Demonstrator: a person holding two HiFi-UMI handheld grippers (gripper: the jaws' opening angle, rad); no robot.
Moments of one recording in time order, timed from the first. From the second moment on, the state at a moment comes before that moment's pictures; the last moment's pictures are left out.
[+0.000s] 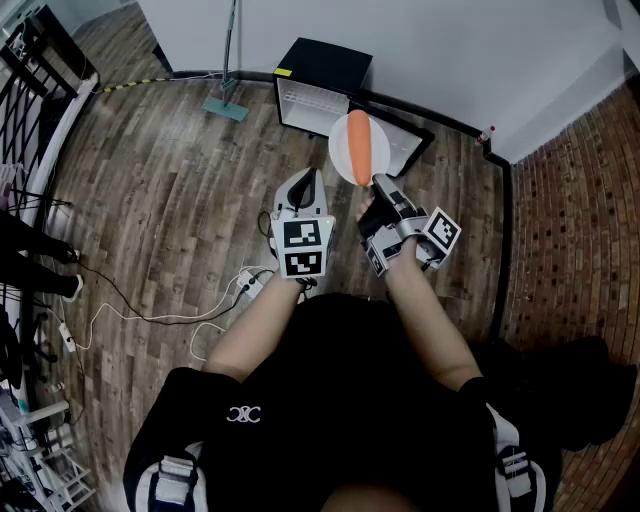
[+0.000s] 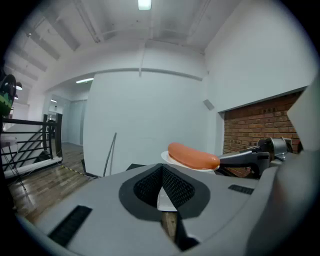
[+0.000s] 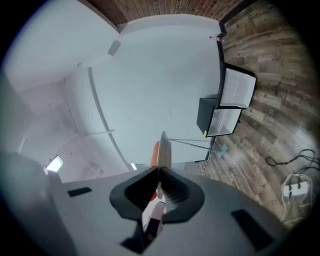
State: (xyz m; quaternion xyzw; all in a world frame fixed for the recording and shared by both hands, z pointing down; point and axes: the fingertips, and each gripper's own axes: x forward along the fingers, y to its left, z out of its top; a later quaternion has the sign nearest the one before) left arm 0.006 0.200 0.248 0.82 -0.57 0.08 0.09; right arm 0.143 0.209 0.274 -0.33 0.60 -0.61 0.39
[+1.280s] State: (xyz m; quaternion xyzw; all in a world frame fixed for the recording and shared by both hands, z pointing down) left arm -0.021 0.203 0.254 0.81 -0.57 0.07 0.09; right arm 0.127 0.210 0.272 -0.32 0.60 -0.61 0.40
